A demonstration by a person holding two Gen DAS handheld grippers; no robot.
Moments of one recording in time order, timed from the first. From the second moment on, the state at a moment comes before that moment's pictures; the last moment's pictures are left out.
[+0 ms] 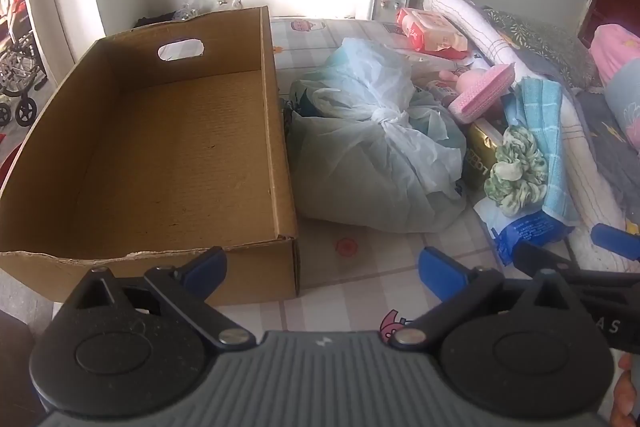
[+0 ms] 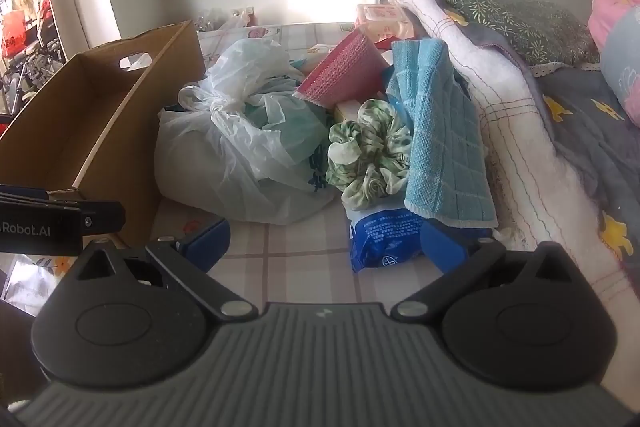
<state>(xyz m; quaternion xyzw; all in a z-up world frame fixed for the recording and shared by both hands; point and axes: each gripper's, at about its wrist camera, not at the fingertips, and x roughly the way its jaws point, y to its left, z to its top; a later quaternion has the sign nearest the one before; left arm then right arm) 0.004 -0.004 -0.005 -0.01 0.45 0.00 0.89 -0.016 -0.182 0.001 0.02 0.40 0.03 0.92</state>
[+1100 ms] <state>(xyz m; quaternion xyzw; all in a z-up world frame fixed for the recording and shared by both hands) 0.003 -0.004 -0.007 -0.01 0.45 0.00 0.89 -0.015 -0.180 -0.001 0.02 0.40 0.03 0.91</state>
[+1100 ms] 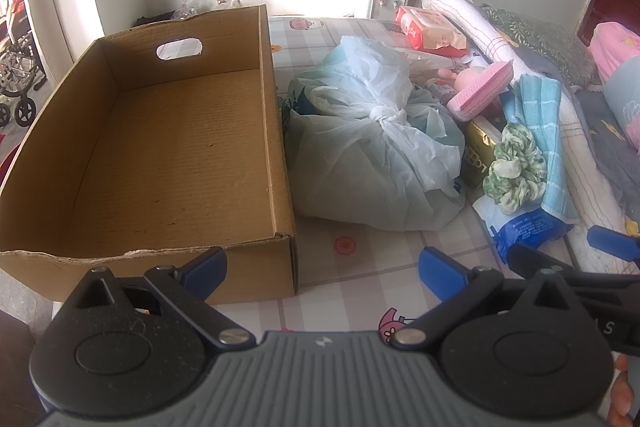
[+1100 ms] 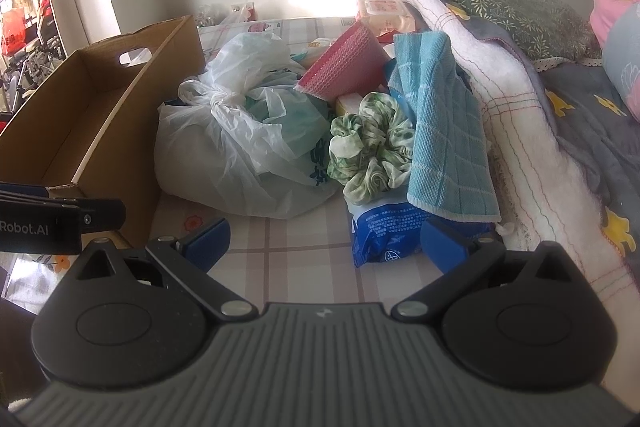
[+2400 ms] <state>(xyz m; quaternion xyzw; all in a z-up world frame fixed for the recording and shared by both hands) 0.024 -0.027 0.012 0.03 0.42 -0.06 0.91 -0.021 -0.218 0.001 0.07 0.37 -0.01 0.92</state>
